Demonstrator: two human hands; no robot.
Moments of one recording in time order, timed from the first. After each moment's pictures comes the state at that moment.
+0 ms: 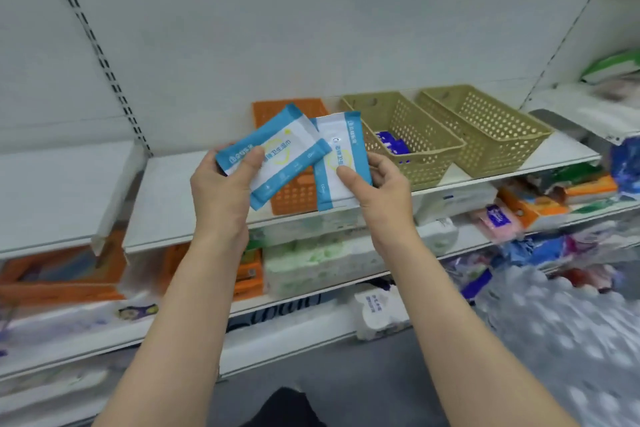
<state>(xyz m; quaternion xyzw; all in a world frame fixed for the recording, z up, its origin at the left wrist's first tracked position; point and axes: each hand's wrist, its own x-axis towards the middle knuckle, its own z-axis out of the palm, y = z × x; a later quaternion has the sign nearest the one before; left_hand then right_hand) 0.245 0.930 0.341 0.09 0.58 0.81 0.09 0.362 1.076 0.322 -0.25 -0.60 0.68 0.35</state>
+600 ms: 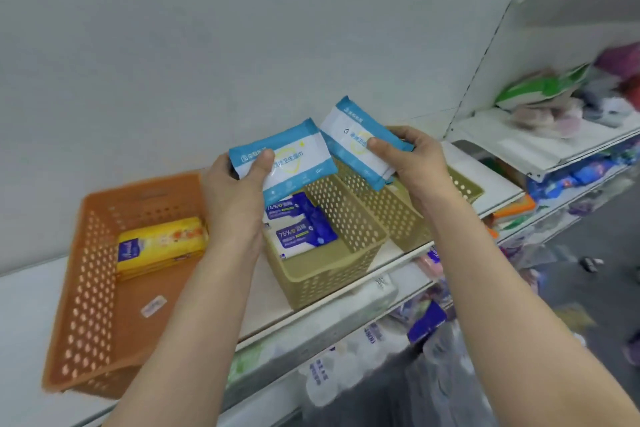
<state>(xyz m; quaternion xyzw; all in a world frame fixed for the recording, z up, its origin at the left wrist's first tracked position) 0.193 1.233 0.365 0.15 0.57 0.79 0.15 0.340 1.406 0.384 -0.34 -0.62 0.59 0.39</state>
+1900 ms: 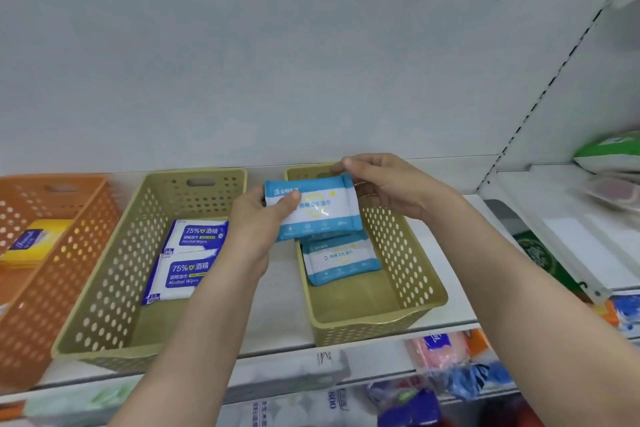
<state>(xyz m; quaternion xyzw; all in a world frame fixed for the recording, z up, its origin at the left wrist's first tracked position) 0.272 1.456 0.327 0.05 0.67 0.72 0.18 0.331 1.660 0.360 -0.15 -0.73 0.67 -0.05</state>
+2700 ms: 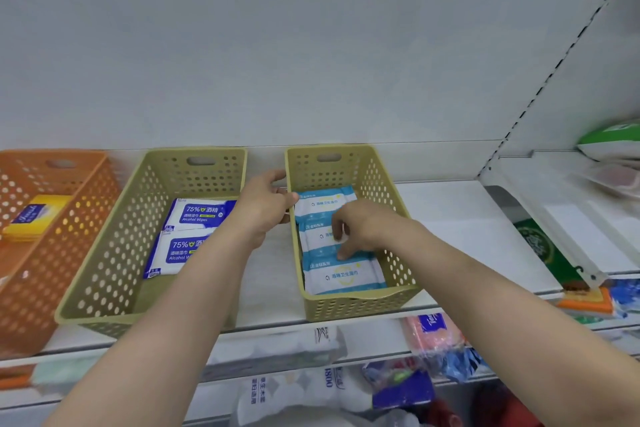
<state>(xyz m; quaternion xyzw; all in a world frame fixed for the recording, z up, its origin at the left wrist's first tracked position) 0.261 1.460 0.311 0.10 0.76 0.59 0.26 0.341 1.623 0.296 -0.10 -0.97 0.10 -0.20</state>
